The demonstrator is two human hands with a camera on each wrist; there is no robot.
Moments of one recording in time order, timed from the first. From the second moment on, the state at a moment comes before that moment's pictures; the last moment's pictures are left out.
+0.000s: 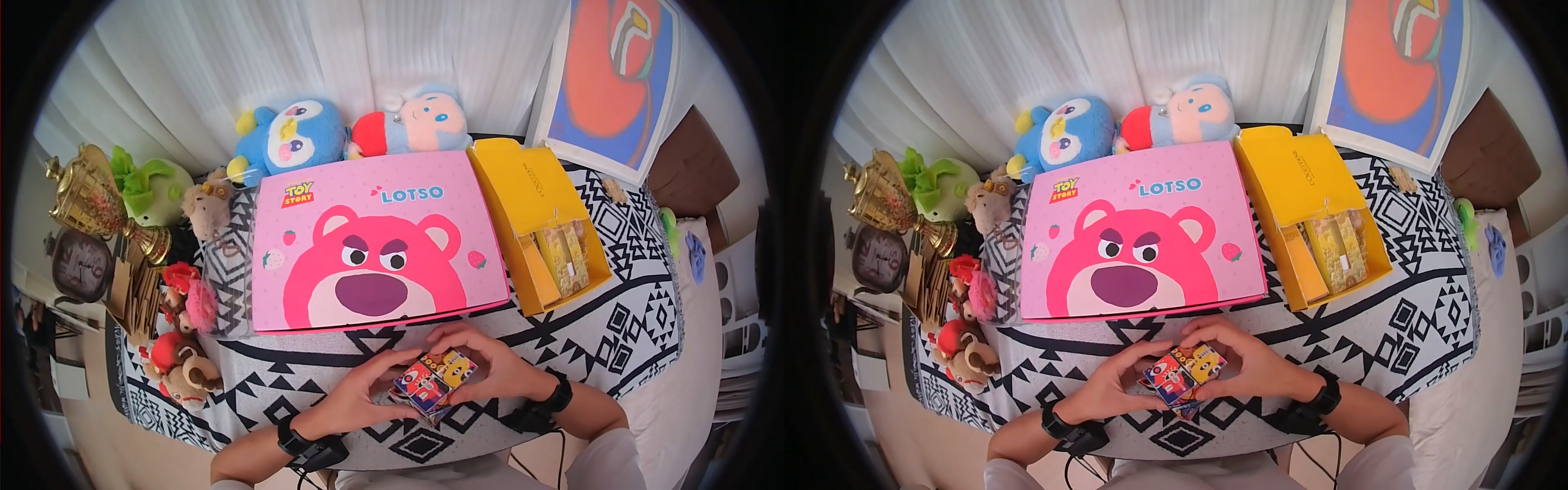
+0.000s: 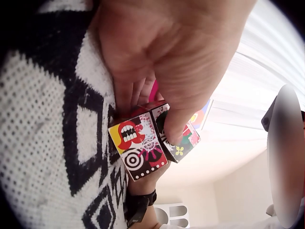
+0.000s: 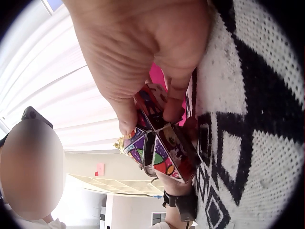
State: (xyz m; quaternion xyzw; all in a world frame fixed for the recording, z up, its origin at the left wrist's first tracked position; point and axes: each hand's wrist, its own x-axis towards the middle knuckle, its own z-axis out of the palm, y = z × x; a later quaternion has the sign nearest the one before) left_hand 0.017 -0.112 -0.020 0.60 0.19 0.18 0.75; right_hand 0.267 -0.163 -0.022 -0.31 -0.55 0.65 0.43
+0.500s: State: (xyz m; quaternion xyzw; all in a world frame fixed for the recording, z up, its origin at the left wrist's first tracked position) left_hand 0.022 -0.120 -0.028 0.61 0.24 0.26 0.71; right_hand 0.262 -0.170 -0.020 -0.32 -0.48 0.72 0.39
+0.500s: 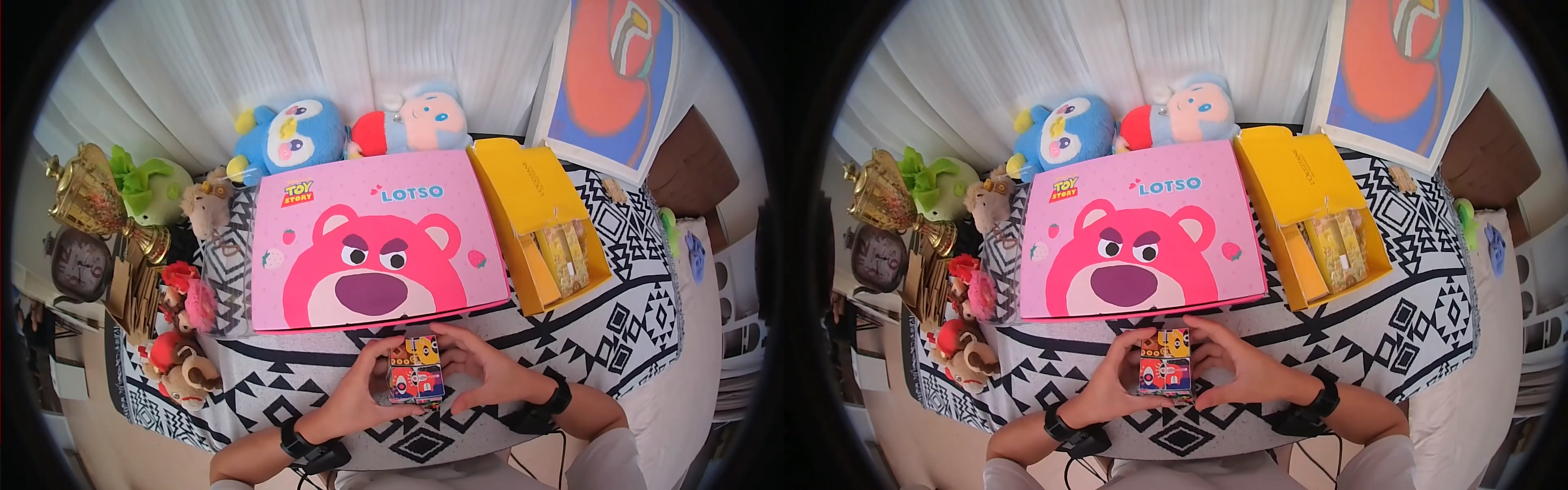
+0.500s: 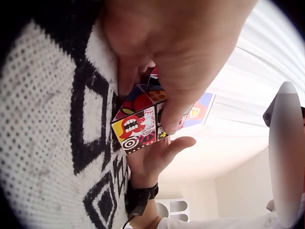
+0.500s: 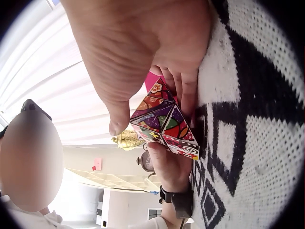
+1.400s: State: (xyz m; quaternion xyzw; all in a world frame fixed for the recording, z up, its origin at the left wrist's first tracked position) left_hand 0.017 -0.117 -0.020 0.56 0.21 0.26 0.75; right_hand 0.268 -0.168 -0.009 -0.41 -0.59 0.62 0.30
